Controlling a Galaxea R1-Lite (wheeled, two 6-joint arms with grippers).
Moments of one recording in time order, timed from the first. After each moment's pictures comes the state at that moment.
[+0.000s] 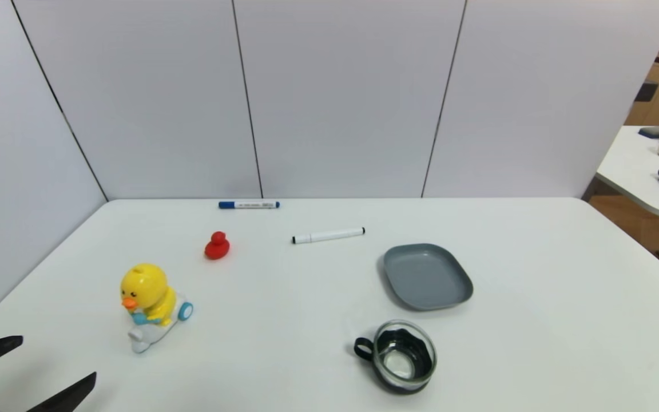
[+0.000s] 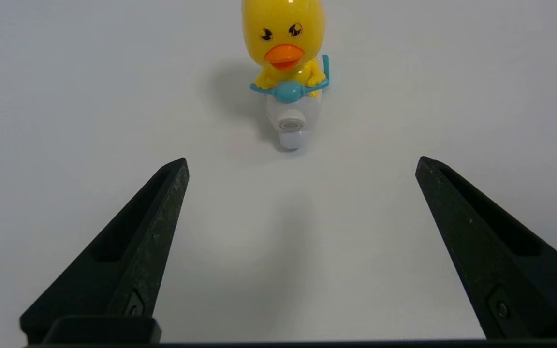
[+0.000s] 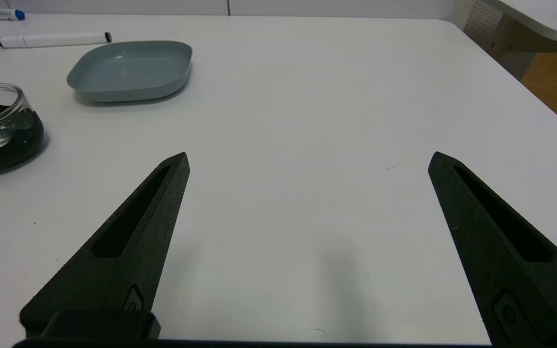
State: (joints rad) left arm -0.17 0.77 -0.36 -0.01 -0.02 0.17; right arm 0.00 0.00 0.00 0.00 0.00 -0.02
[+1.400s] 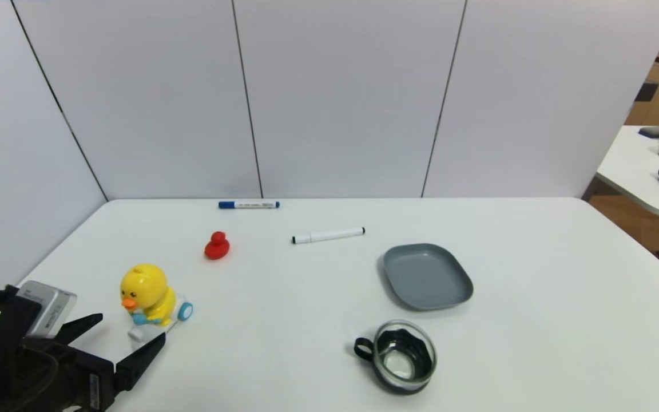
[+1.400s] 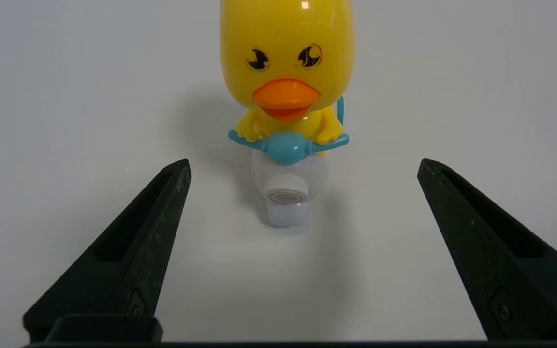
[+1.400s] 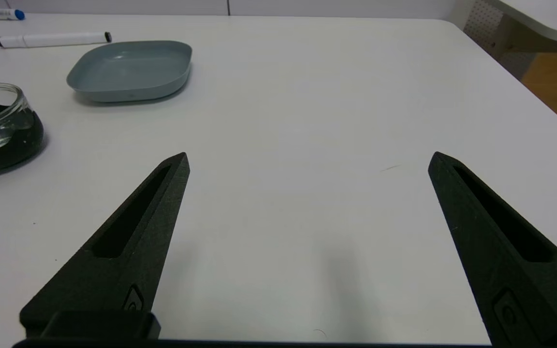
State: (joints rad) left arm -0.19 1.27 0.00 -0.94 -0.02 0.07; right arm 0.00 0.00 0.00 0.00 0.00 -0.02
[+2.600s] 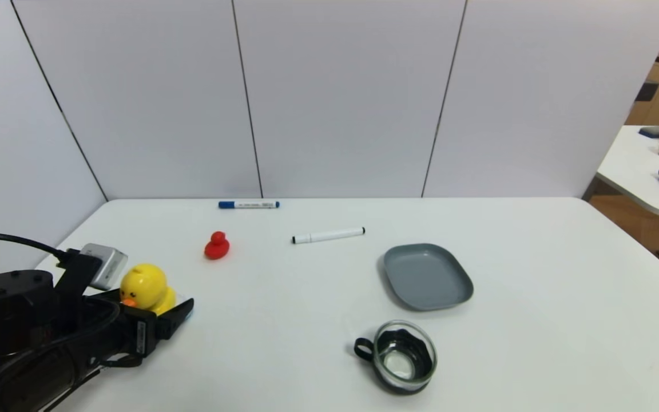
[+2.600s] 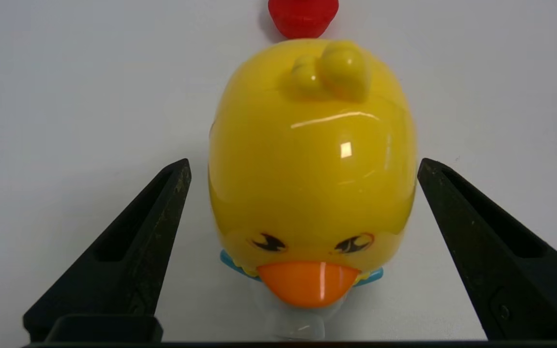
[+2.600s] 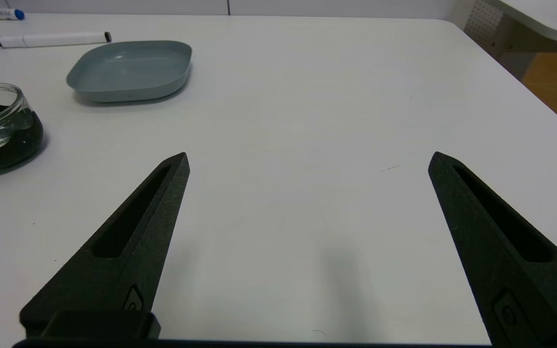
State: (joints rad) left arm -0.18 1.55 -0.14 -1.07 -0.02 0.04; right arm 0.00 0.00 0.00 0.00 0.00 -0.02
